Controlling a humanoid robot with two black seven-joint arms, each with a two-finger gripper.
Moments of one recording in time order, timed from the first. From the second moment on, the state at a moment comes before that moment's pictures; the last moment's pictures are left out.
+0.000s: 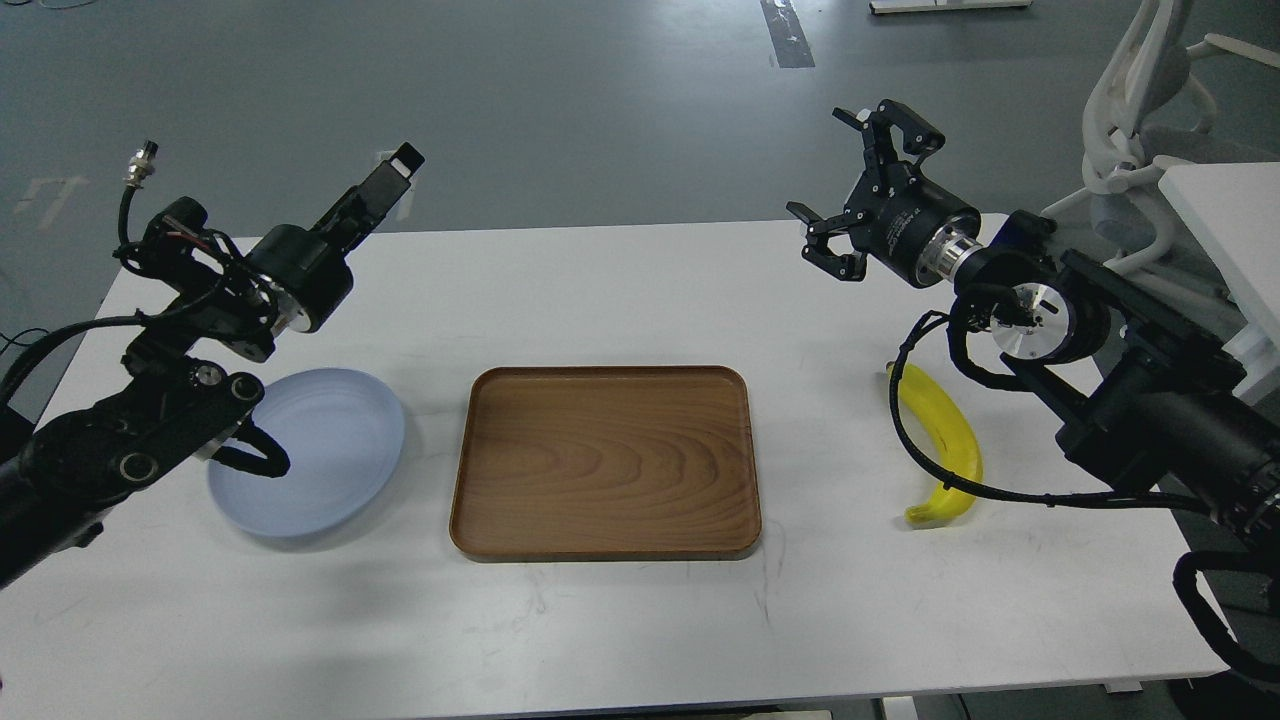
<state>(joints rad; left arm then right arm) -0.74 0.53 -0.50 -0.97 1.17 0.21 -0.39 0.84 -0.35 0.65 0.87 0.00 0.21 0.03</state>
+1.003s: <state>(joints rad) -0.58 0.72 -0.04 -0.70 1.27 0.49 -0.49 0.81 -0.35 0.65 0.87 -0.01 0.21 0.03</state>
